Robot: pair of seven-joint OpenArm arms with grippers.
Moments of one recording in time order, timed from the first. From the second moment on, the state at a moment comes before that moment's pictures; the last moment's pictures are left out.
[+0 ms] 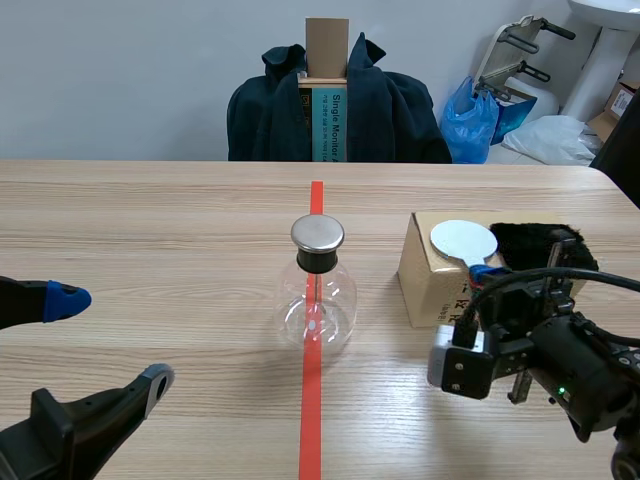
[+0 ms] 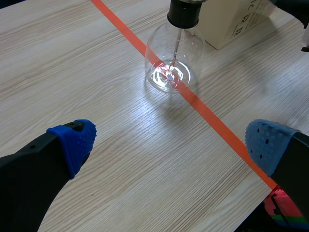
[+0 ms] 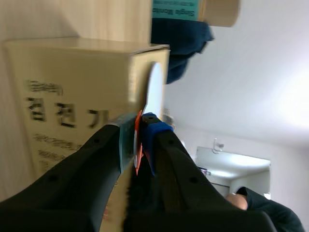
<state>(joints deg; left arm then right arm) 48.0 -32.1 -8.4 120.0 -21.4 -27.0 5.4 -19.0 24.5 -12.4 83.8 -70.4 -18.9 11.2</state>
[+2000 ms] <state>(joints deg) -6.0 -21.8 21.3 51.7 0.0 -43.5 -28.5 -28.8 31.9 32.5 132.2 -37.6 -31.8 21.2</state>
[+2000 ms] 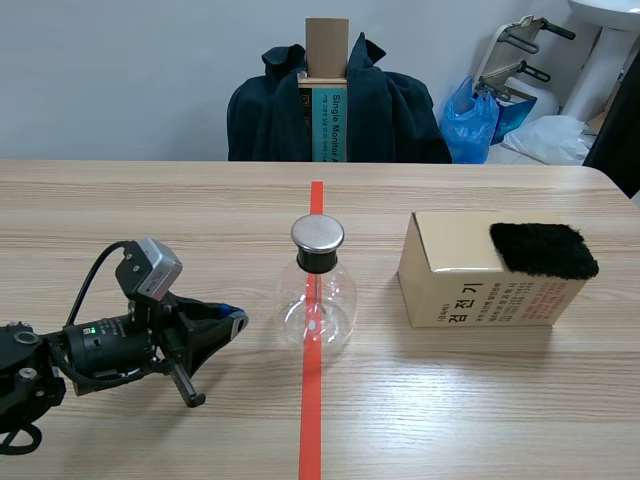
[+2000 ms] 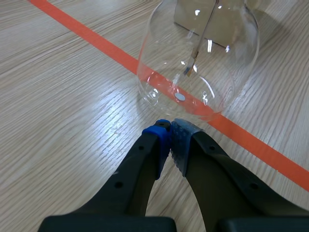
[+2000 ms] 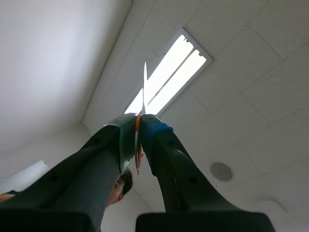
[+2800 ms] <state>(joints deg) -6.0 -20.8 21.3 51.8 -0.1 -43.3 -28.9 -26.7 14.1 -2.3 113.0 -66.8 -20.5 31.2</state>
